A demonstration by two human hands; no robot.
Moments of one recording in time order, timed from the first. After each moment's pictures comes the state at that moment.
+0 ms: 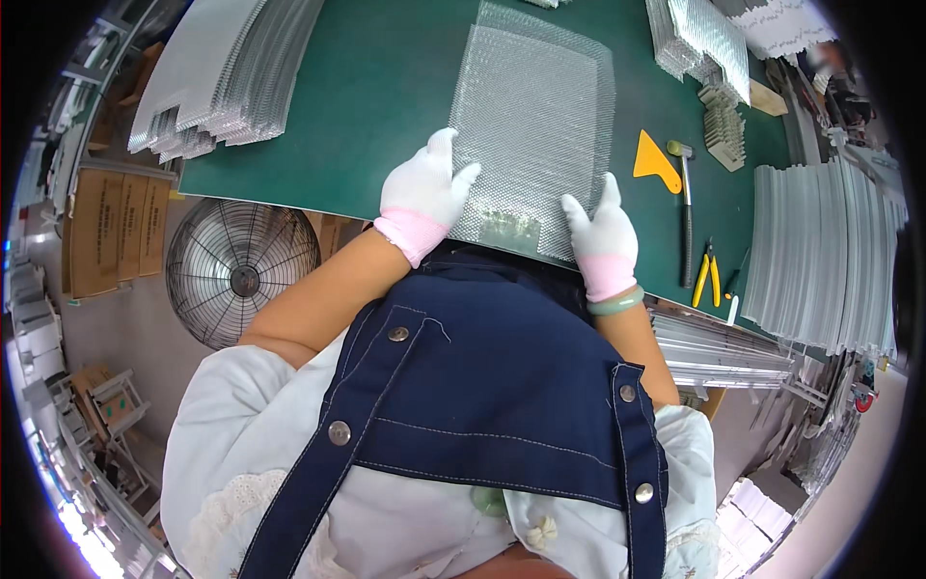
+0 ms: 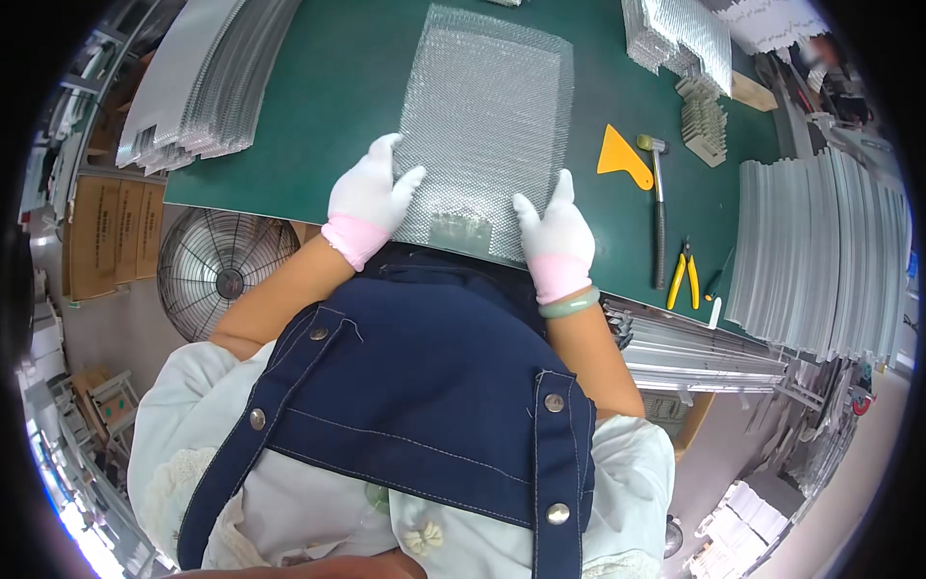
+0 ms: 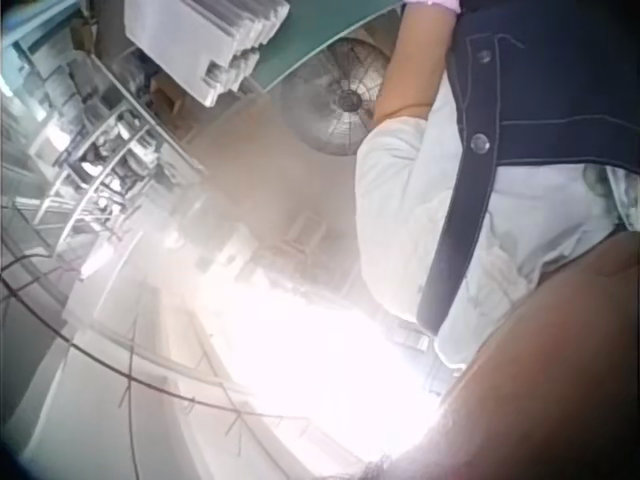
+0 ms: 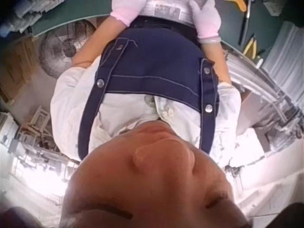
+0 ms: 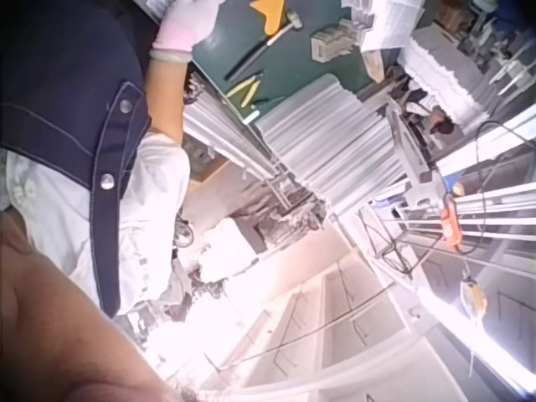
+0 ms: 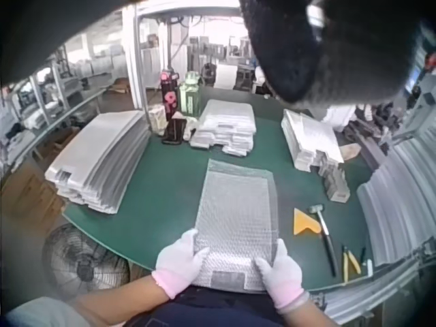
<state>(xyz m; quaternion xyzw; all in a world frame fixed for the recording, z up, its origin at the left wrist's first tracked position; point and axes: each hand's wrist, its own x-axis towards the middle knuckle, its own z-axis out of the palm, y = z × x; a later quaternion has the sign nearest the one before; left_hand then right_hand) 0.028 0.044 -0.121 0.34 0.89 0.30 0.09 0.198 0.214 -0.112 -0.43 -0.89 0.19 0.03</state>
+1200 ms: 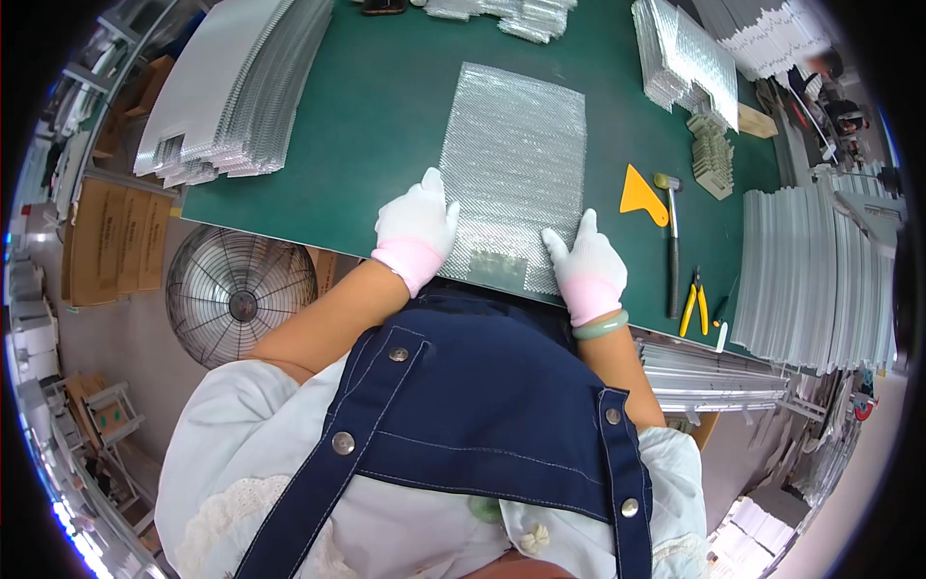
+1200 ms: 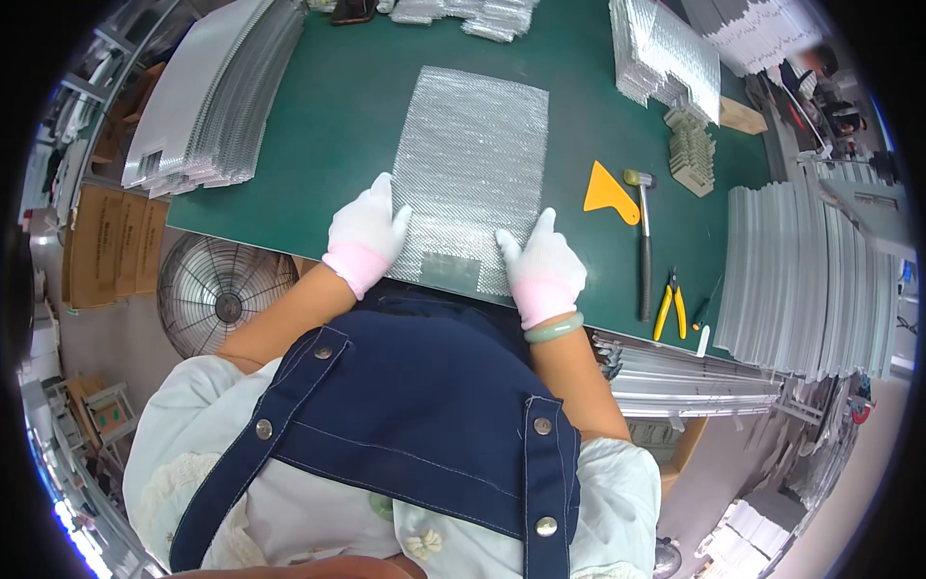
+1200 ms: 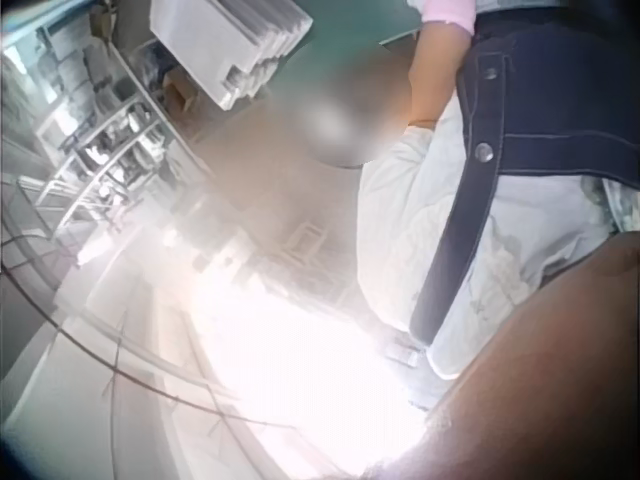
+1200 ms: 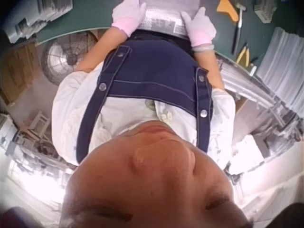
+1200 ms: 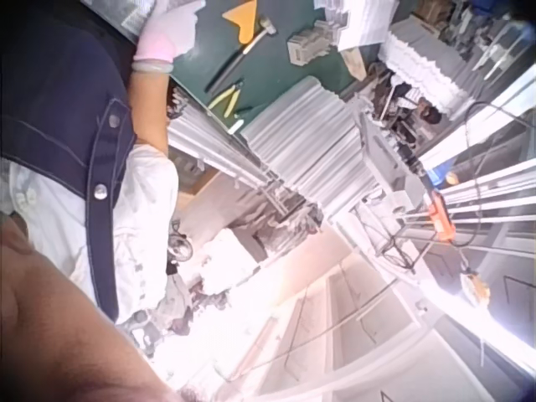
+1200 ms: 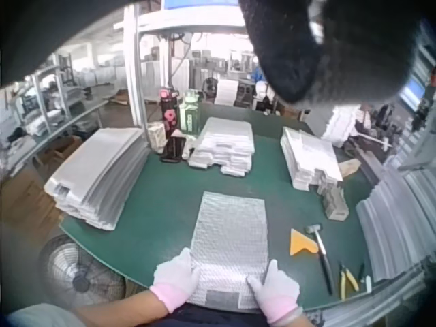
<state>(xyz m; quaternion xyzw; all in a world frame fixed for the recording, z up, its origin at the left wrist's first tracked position) 0.023 0.057 -0.115 0.31 0.93 0.15 0.13 0.180 0.218 -0.095 -0.44 -0.89 0.09 -0.11</state>
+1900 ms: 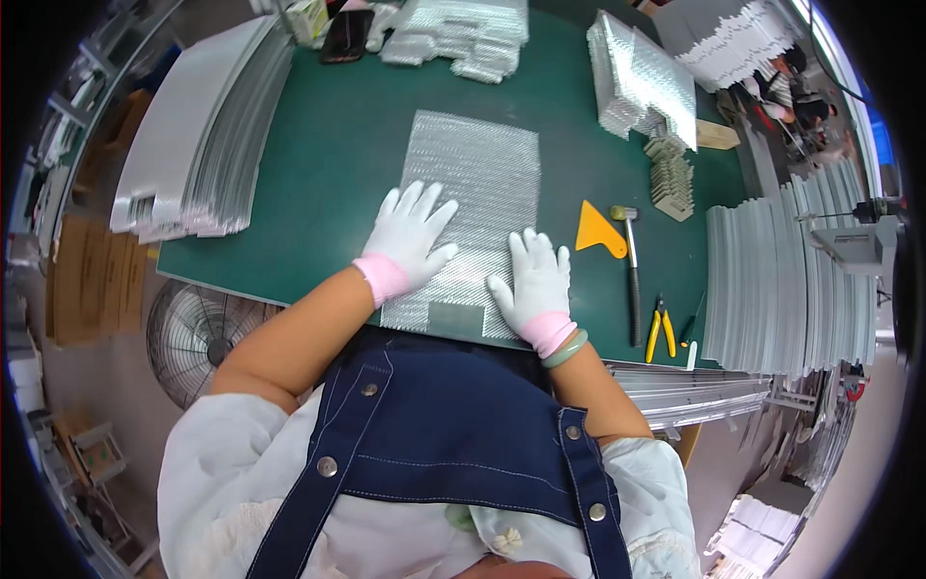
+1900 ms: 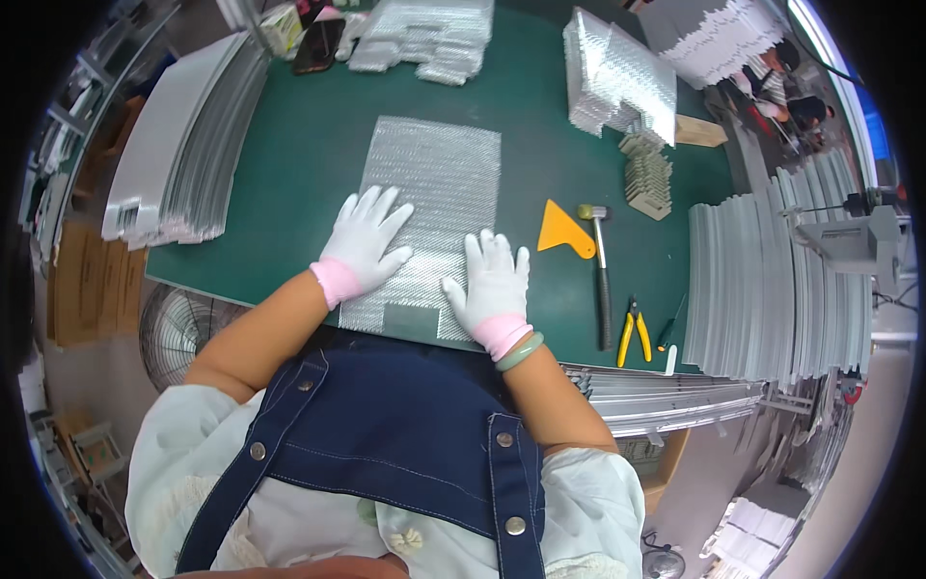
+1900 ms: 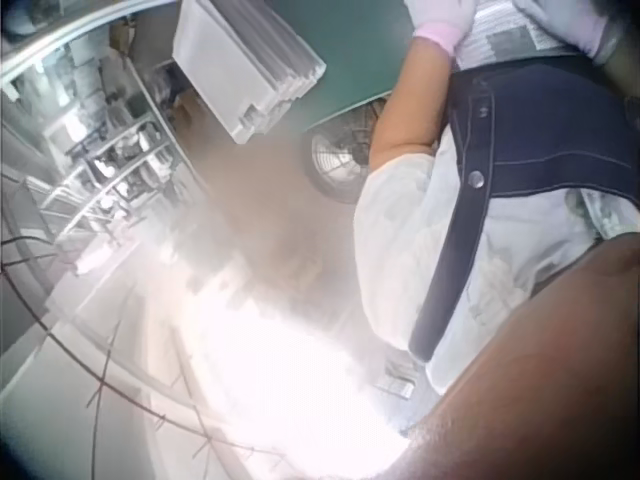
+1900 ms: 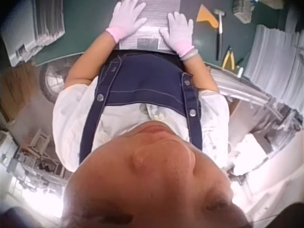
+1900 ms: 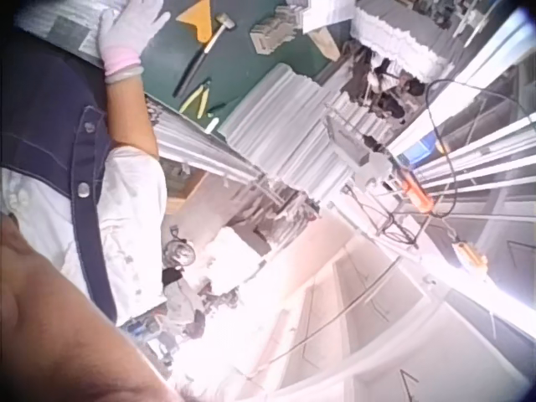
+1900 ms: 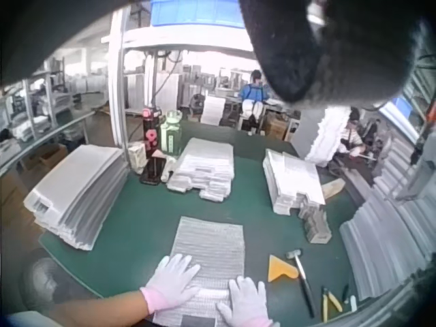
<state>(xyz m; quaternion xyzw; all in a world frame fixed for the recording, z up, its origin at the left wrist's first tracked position) -0.015 0.098 -0.147 0.59 0.79 0.17 -0.01 0.182 0.242 -0.132 -0.22 -0.97 0.03 0.03</state>
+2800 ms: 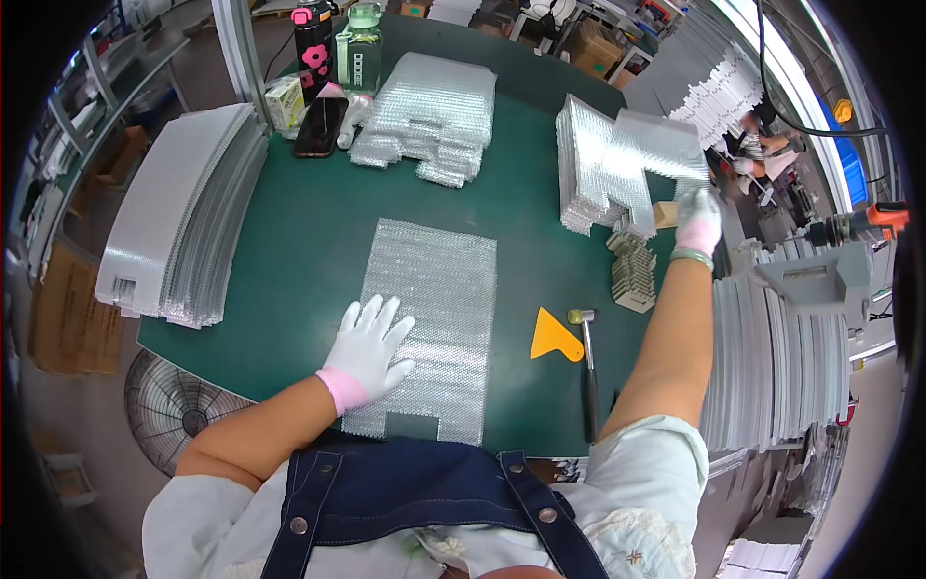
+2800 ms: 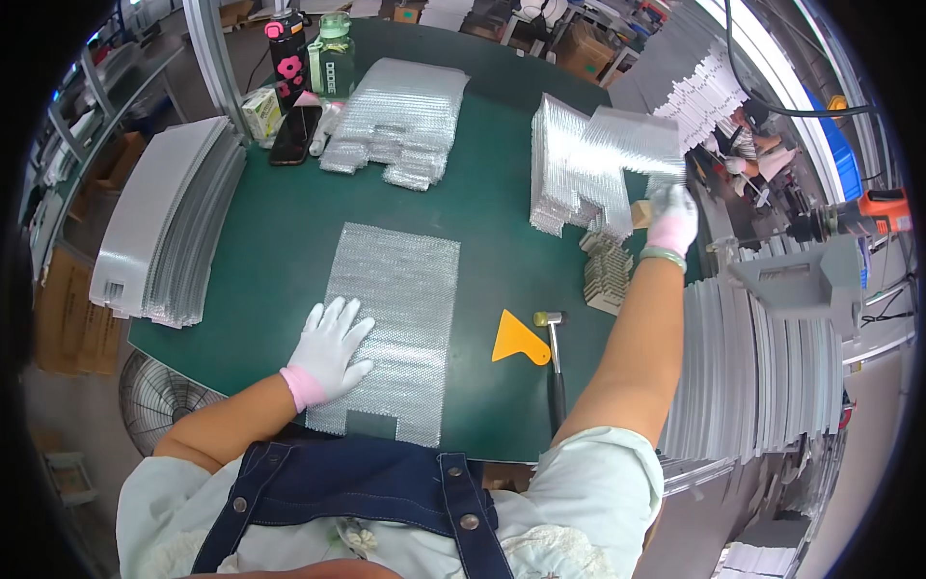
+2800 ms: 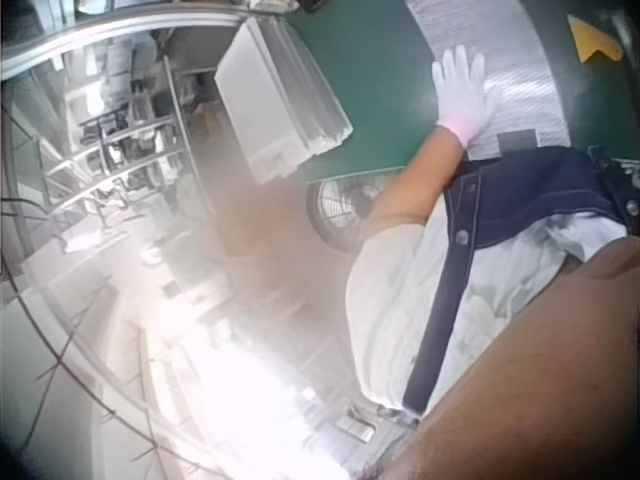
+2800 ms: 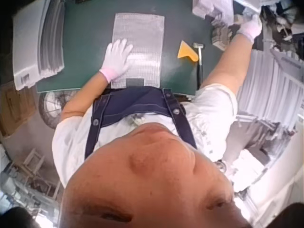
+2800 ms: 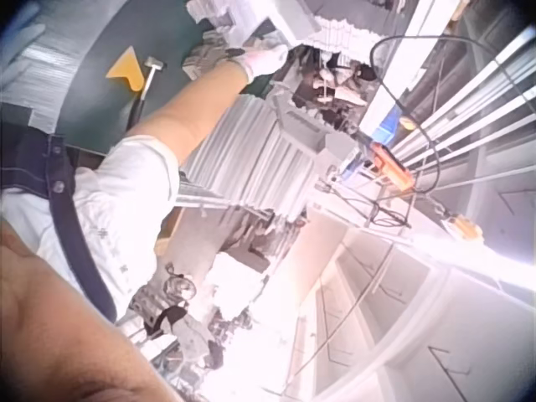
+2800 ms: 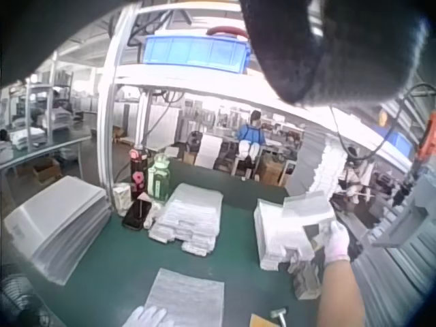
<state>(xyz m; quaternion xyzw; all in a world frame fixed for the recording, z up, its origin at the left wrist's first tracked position) -0.013 0.101 -0.128 0.59 0.80 0.15 0.03 0.153 0.701 -0.013 -0.27 -0.49 0.59 0.59</state>
